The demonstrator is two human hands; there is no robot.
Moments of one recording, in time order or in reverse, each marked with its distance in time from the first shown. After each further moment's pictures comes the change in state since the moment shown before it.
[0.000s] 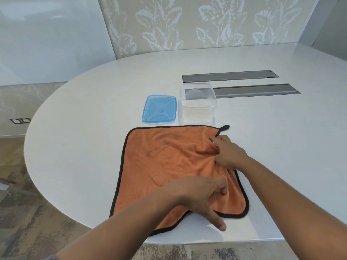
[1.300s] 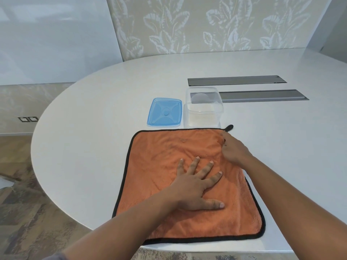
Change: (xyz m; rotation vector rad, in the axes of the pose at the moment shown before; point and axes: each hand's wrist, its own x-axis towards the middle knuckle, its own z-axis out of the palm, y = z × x) left_hand 0.018 -0.055 0.022 0.378 0.231 -0.192; right_hand 0.034 -0.001 -0.006 0.231 0.161 0.069
